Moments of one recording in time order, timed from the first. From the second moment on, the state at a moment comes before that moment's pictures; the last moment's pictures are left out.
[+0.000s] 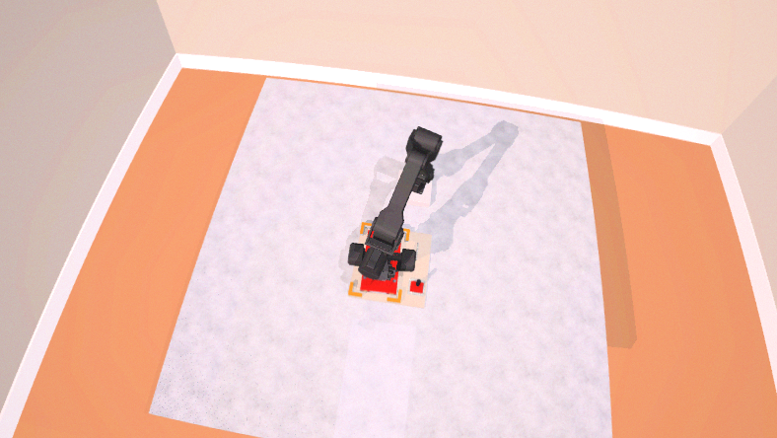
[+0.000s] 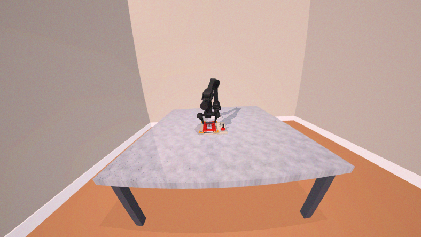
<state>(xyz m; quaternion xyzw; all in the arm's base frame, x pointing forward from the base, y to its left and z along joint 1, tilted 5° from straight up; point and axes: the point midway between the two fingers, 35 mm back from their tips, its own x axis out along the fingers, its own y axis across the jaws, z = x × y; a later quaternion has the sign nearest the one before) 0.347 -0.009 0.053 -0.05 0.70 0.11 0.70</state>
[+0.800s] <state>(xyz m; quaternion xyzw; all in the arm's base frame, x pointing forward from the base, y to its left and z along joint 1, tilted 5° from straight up) 0.347 -0.009 0.058 -0.05 0.70 0.11 0.70</state>
